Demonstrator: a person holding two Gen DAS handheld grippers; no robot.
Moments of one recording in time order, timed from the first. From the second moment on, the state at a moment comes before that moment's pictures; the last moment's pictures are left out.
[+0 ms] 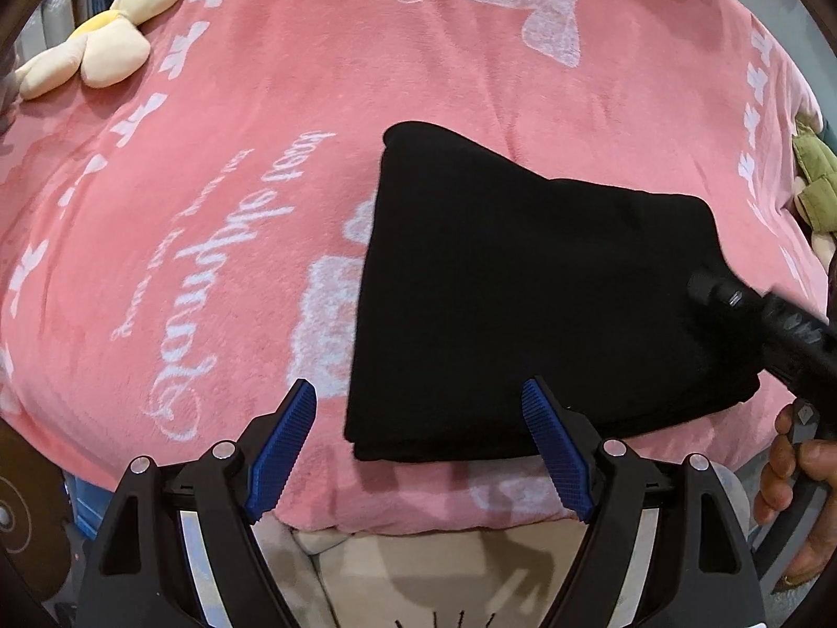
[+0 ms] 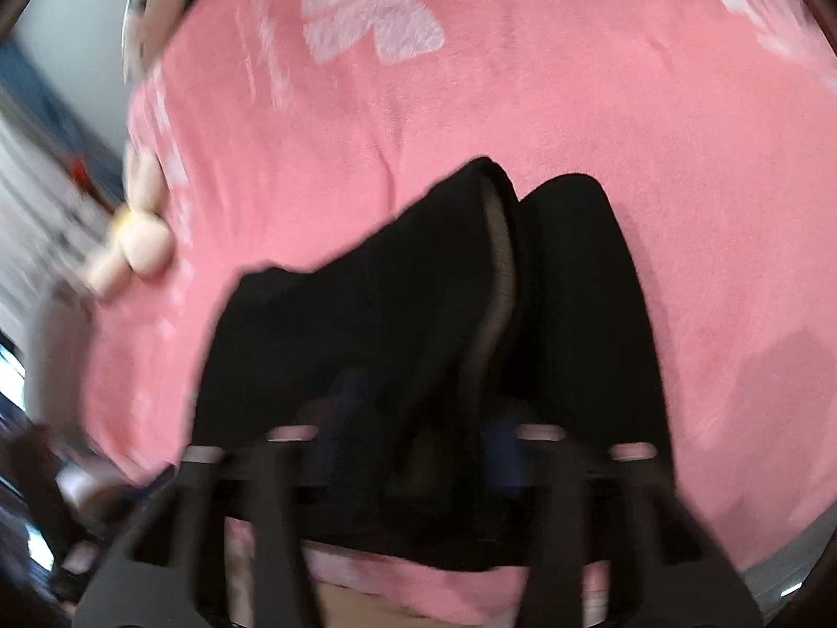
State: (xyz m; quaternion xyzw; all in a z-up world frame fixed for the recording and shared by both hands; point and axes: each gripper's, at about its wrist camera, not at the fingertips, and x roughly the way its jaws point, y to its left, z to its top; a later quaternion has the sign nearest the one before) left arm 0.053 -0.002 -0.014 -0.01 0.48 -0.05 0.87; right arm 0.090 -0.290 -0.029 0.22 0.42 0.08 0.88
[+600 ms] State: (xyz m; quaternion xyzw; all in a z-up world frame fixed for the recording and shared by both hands) left arm -0.024 0.111 -0.031 -0.07 0.52 0.01 0.85; right arm 0.166 0.073 0.060 0.06 0.43 0.43 0.79
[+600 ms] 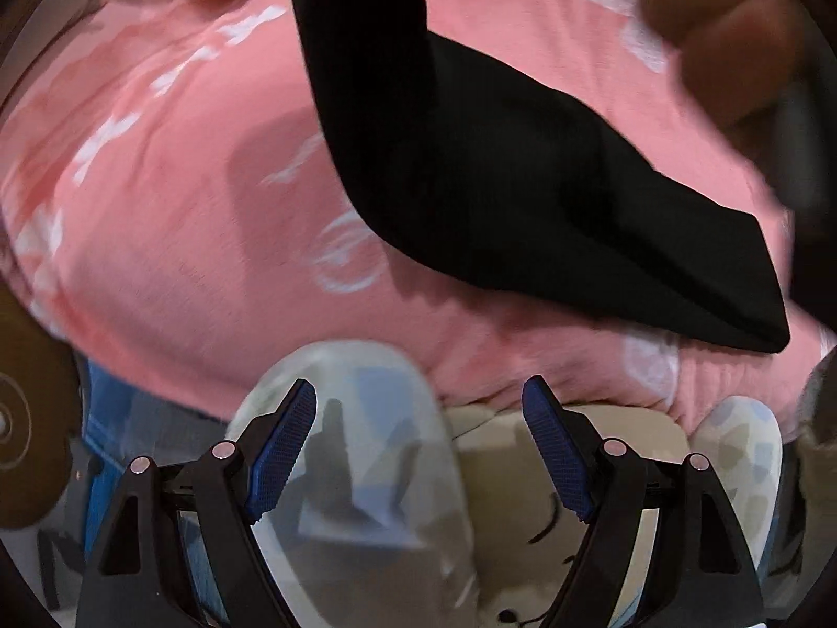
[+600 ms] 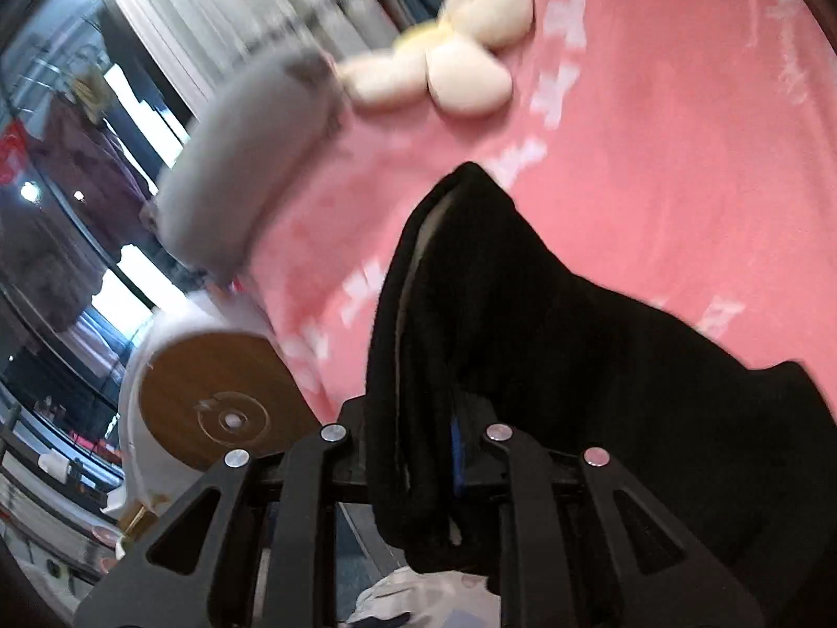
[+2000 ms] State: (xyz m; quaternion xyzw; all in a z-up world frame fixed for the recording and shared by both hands) left arm 0.051 0.002 -0.018 -0.03 0.50 -0.07 0.86; right arm 0.154 -0.285 0.030 0.06 0.35 0.08 0.93
